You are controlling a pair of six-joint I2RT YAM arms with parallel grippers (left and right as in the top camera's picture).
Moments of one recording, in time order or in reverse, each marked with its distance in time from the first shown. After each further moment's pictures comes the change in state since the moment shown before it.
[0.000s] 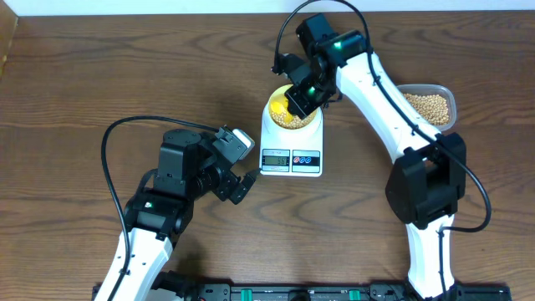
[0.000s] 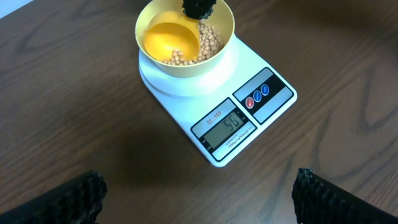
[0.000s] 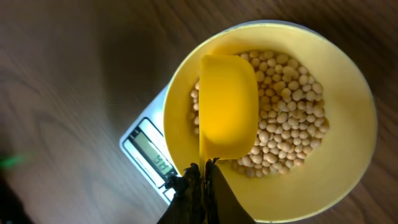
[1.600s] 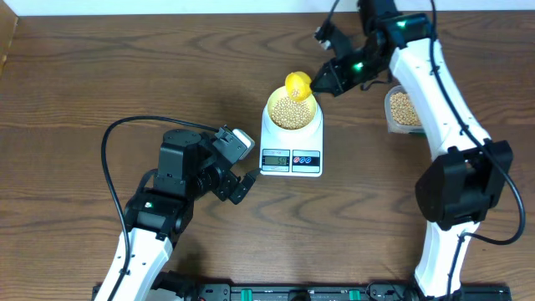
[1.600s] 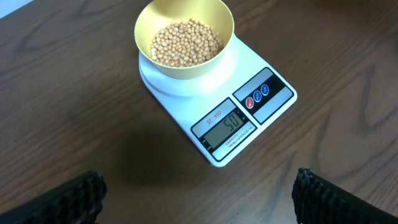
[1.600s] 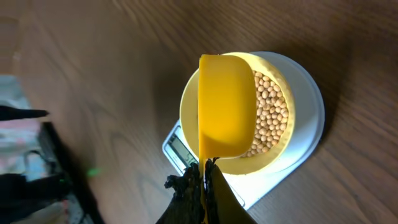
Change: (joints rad) left arm 0.000 0.000 0.000 0.000 0.000 0.000; right arm -0.217 -0.088 0.000 -0.023 -0.322 0.001
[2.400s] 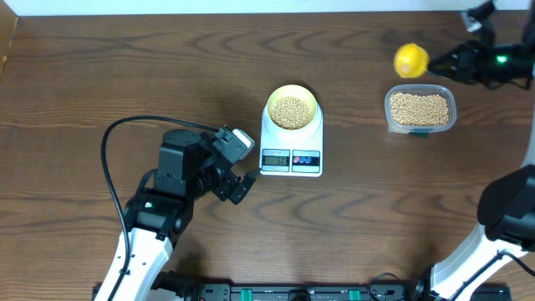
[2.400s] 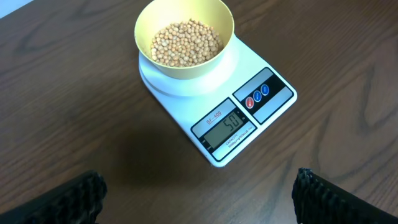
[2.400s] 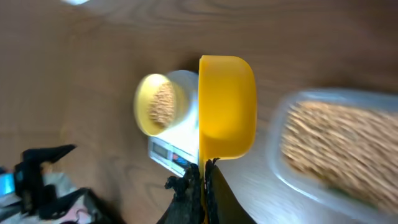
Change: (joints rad) left arm 0.000 0.000 0.000 0.000 0.000 0.000; right arm -0.557 -0.122 0.002 -0.219 -0.101 -0.039
